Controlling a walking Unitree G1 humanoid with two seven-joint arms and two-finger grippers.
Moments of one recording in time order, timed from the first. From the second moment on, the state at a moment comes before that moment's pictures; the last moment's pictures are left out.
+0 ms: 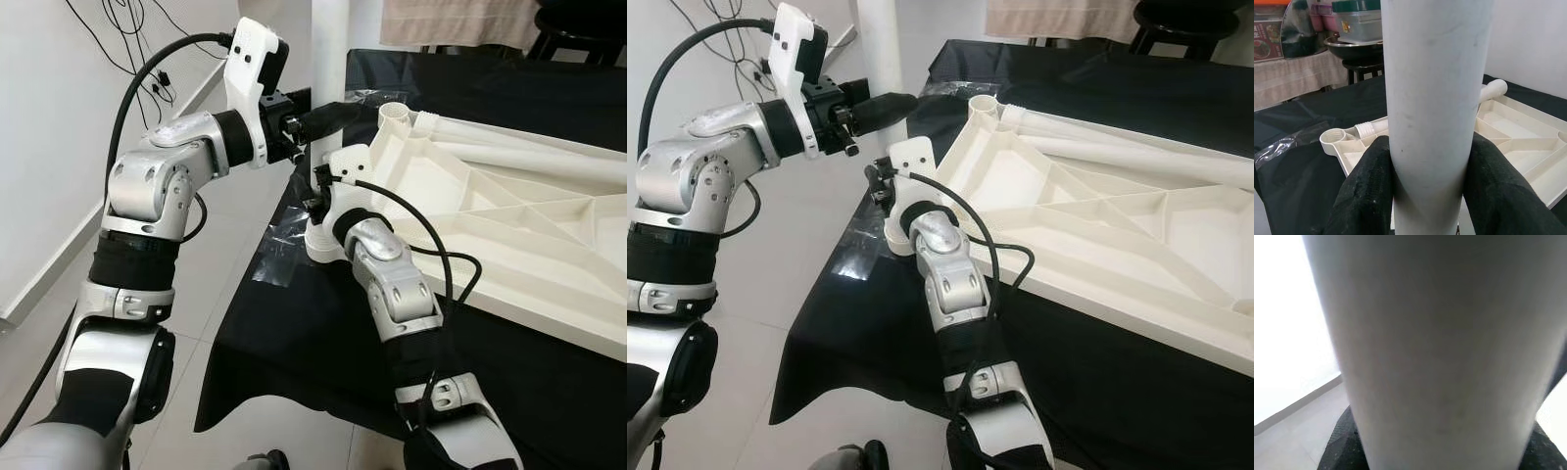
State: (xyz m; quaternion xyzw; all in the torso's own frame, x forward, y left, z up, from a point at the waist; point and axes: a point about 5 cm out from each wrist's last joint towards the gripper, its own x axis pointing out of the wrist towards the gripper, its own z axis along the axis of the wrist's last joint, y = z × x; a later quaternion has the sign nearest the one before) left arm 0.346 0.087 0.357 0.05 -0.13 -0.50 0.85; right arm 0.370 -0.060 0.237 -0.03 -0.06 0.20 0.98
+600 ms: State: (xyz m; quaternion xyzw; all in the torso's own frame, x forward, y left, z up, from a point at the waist) left arm 0.336 0.074 0.360 0.06 -0.14 -0.54 0.83; right arm 0.387 -0.105 0.266 -0.06 -0.05 0.53 0.85
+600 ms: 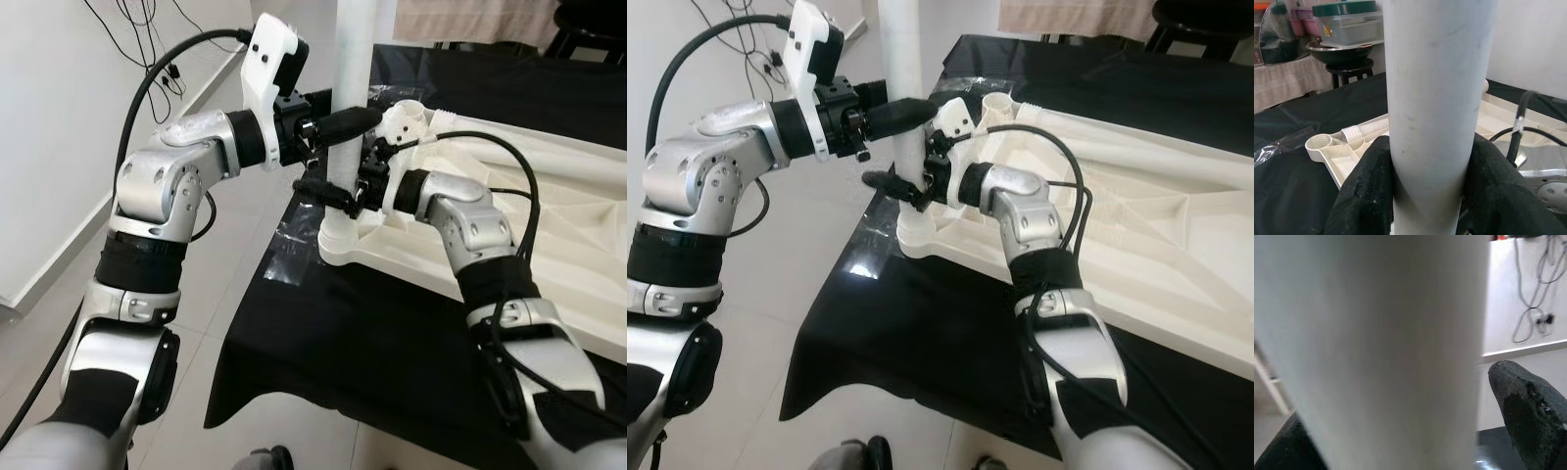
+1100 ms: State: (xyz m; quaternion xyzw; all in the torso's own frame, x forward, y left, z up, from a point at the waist) left arm 0.335 0.077 0.361 0.07 -0.13 -0.54 0.83; right arm 0.389 -0.100 0.251 -0.06 -0.05 0.56 0.82
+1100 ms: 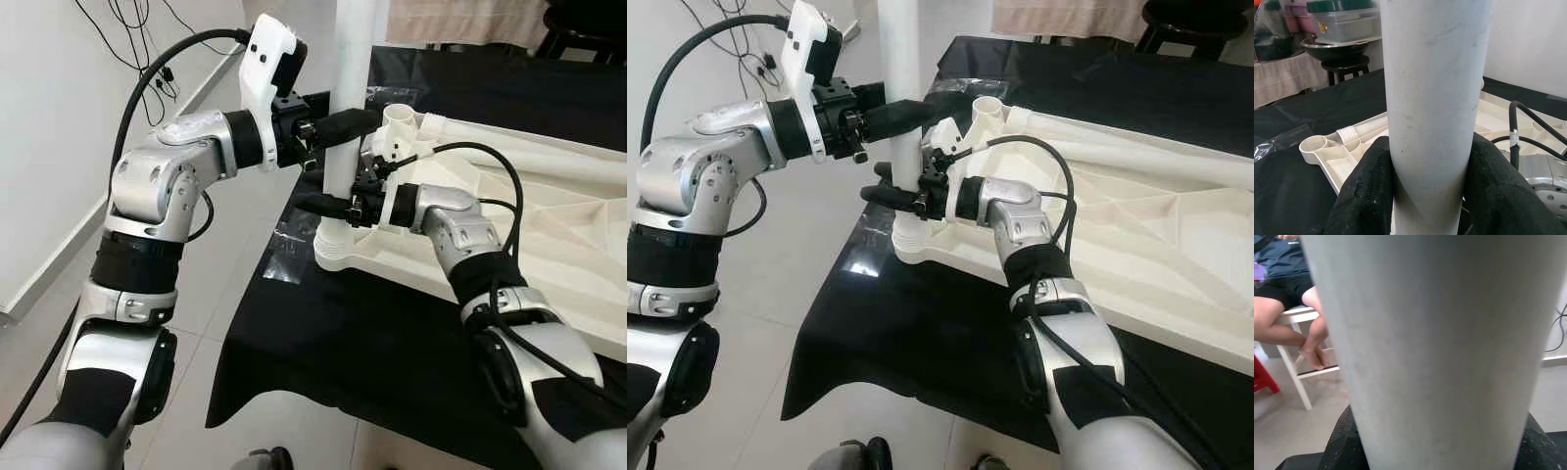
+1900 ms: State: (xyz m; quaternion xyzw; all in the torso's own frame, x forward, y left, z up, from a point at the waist) left arm 0.345 0.073 0.355 0.04 -0.12 -0.52 0.85; right arm 0.373 -0.046 0.226 -0.01 -0.08 0.17 0.98
